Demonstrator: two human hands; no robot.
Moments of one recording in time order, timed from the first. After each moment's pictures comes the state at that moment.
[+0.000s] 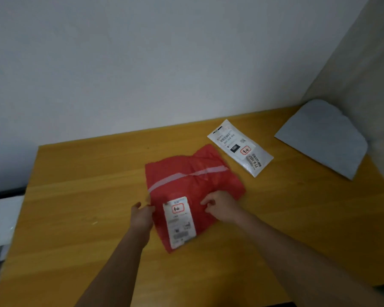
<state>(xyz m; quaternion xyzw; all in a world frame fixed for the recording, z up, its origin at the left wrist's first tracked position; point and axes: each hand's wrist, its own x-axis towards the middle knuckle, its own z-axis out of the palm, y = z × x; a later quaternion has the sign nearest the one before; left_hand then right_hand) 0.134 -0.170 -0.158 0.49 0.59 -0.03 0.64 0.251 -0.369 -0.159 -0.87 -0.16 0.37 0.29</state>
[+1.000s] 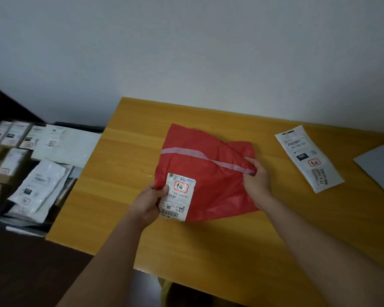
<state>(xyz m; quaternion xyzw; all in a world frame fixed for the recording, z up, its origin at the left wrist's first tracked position) 0.023 -0.116 -0.122 0.36 0.50 0.05 0.78 0.242 -0.291 -0.142 -0.82 -0.05 0.26 0.51</state>
